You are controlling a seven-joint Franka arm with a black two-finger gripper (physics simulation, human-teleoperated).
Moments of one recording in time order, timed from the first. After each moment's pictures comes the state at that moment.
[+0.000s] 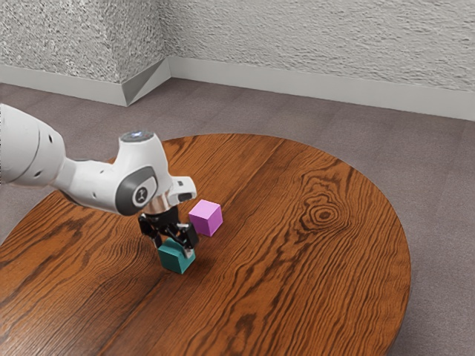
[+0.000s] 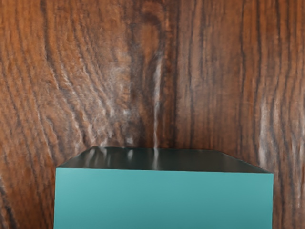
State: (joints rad) arm -0.03 0.25 0.02 -2.21 -0.07 2.47 0.01
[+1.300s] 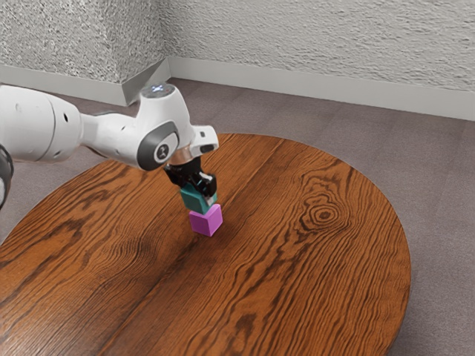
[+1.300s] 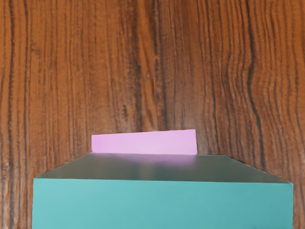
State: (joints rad) arm -0.03 0.38 0.00 -1.84 0.04 2.40 0.00
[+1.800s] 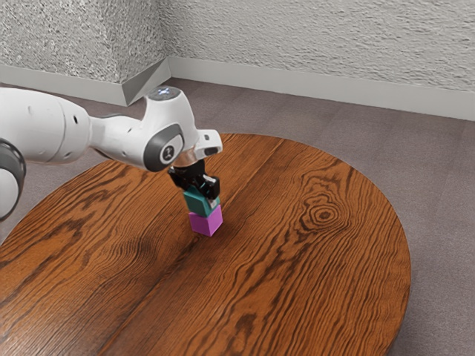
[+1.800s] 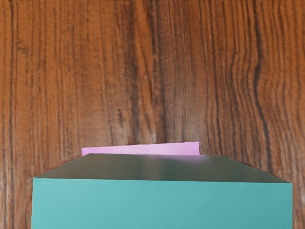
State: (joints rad) arm -0.02 0.42 -0.01 -1.79 0.04 2.39 0.00
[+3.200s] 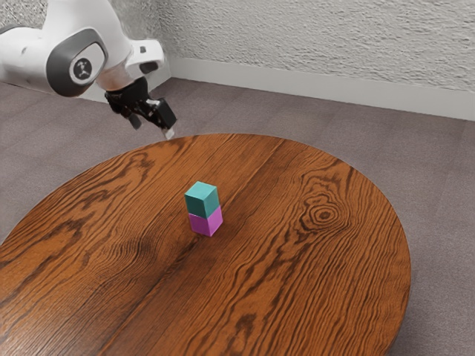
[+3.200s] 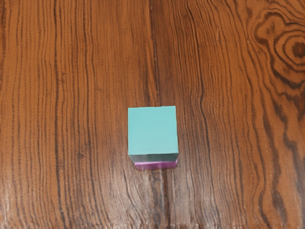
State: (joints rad) arm -0.01 -0.17 -0.02 -1.95 0.02 2.11 0.04
